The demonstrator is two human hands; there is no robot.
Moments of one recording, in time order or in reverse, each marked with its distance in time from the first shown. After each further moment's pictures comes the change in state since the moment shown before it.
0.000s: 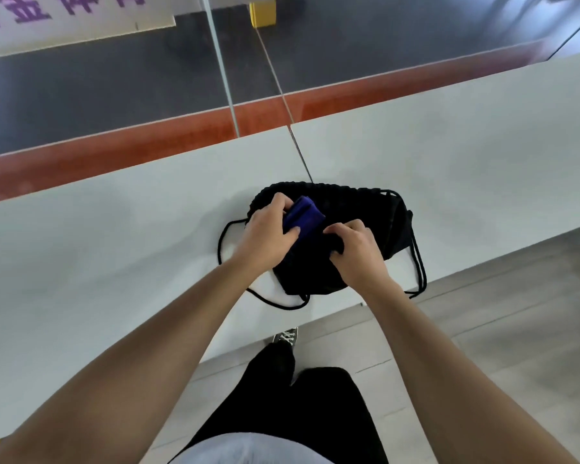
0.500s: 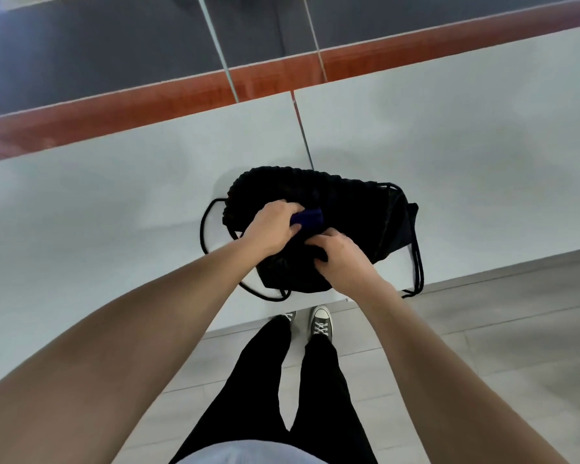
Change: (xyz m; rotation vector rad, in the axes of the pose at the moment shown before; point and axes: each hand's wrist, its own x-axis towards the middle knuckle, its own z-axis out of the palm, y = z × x) left_hand 0.053 -0.019 0.081 0.249 -0.207 -0.097; right_hand 0.020 0.047 0.013 -0.012 -0.369 -0.205
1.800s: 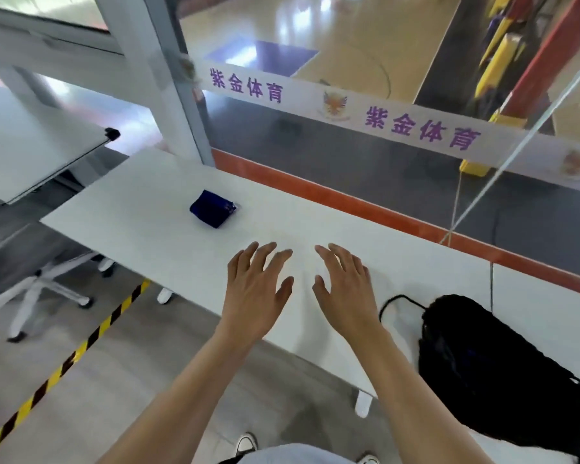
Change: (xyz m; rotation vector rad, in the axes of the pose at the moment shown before) left_hand -0.385 -0.161 -0.129 0.199 0.952 -0.453; right_hand -0.038 -0.362 0.097 -0.256 0.278 -0.645
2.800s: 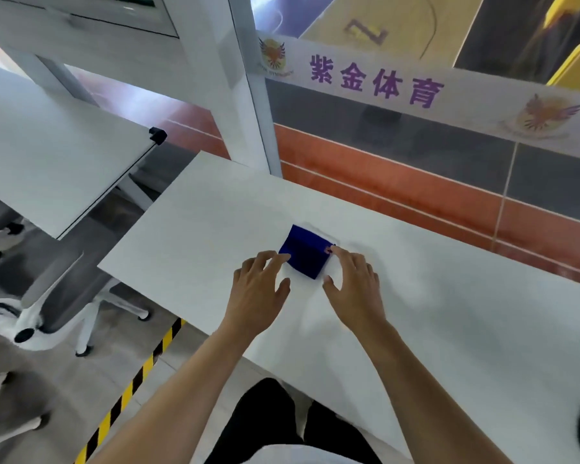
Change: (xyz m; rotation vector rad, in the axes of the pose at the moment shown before) left_hand 0.176 -0.354 0.017 -0.077 -0.333 -0.213; right_hand 0.258 -0.185 0.228 0.133 -0.213 0.164
